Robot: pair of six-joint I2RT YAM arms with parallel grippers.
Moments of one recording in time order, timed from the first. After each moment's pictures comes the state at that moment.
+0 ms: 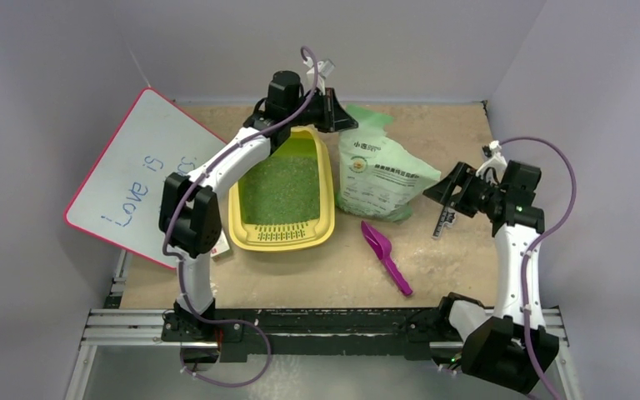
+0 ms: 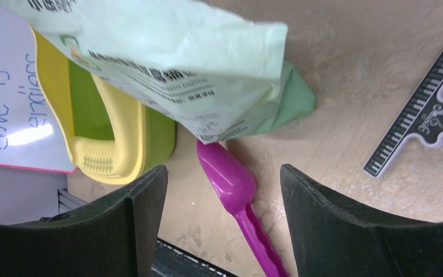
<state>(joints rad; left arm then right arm) -0.48 1.97 1.77 -0.02 0.68 -0.55 -0.33 1.00 0.88 -0.68 -0.70 0.26</state>
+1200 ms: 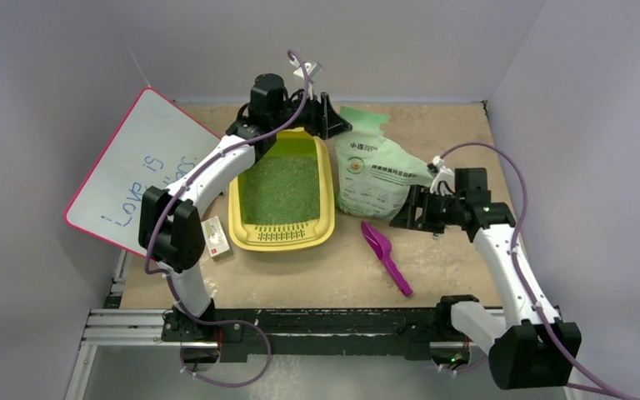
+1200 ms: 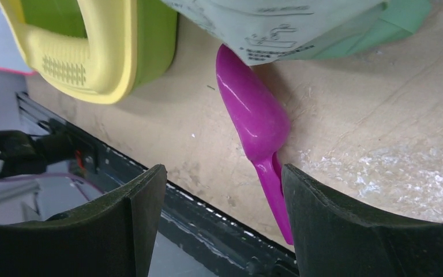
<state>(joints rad) -0.46 1.80 1.61 0.03 0.68 -0.37 -0.02 1.02 0.86 -0.81 -0.60 0.24</state>
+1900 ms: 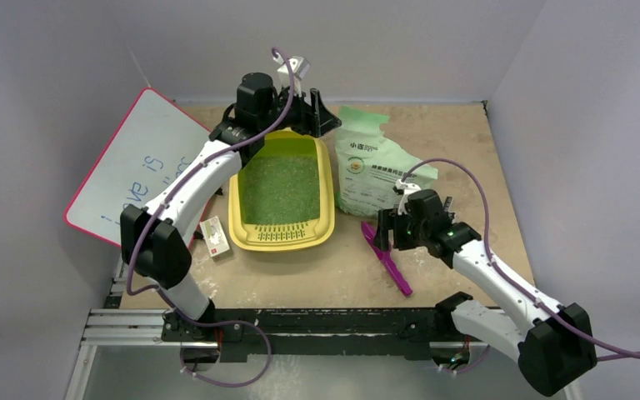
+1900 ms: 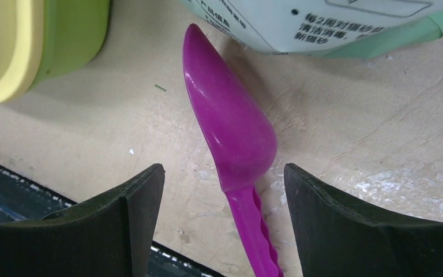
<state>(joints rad) -0.46 1.69 1.59 -0.12 0.49 -0.35 0.43 0.99 0.62 -0.52 -0.15 0.33</state>
